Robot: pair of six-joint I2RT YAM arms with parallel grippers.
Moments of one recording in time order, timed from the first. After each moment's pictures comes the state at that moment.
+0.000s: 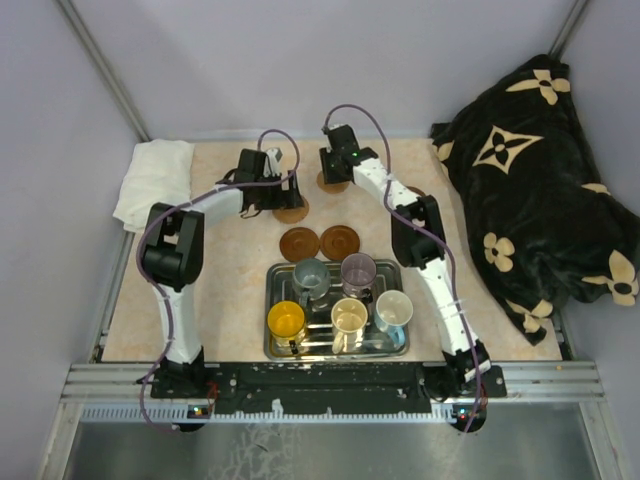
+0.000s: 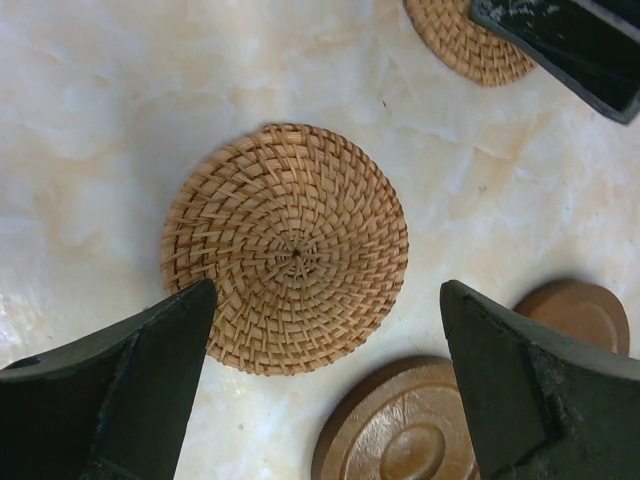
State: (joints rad) left arm -0.31 2.05 1.41 -0.13 0.26 -0.28; right arm 0.47 2.60 2.37 -0.55 0.00 0.21
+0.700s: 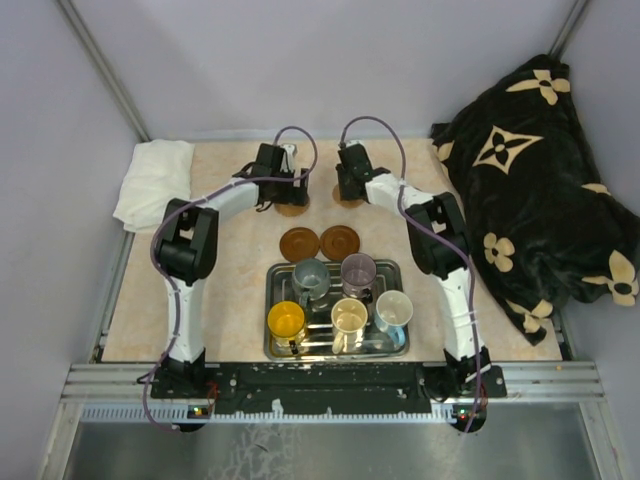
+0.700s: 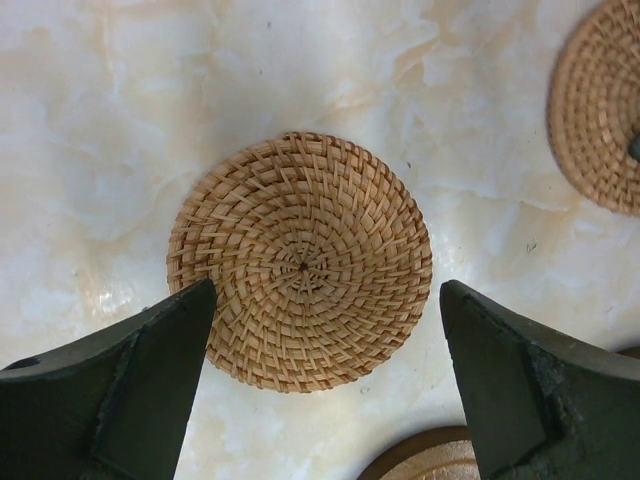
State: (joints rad) left arm -0.38 2.16 1.59 -0.23 0.05 -0.17; right arm 0.47 2.30 1.79 -0.30 0.15 0.23
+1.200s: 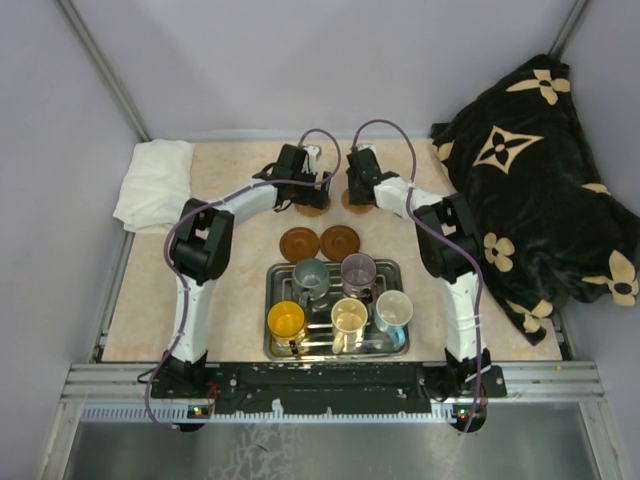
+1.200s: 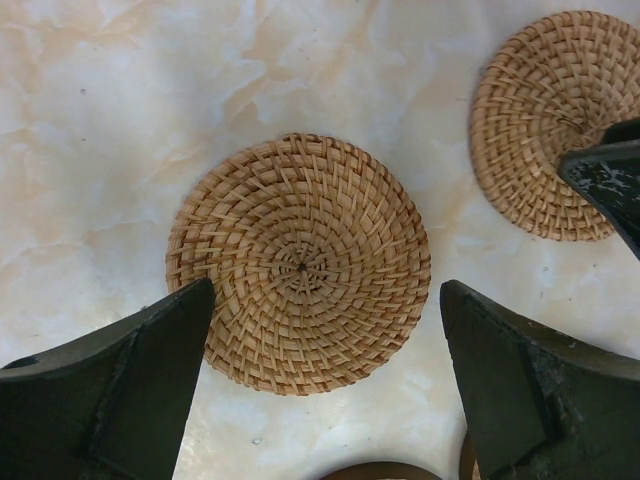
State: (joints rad) left arm -0.47 2.24 1.69 -0.22 0.07 -0.14; right arm 0.44 2.19 1.62 -0.28 0.19 0.29
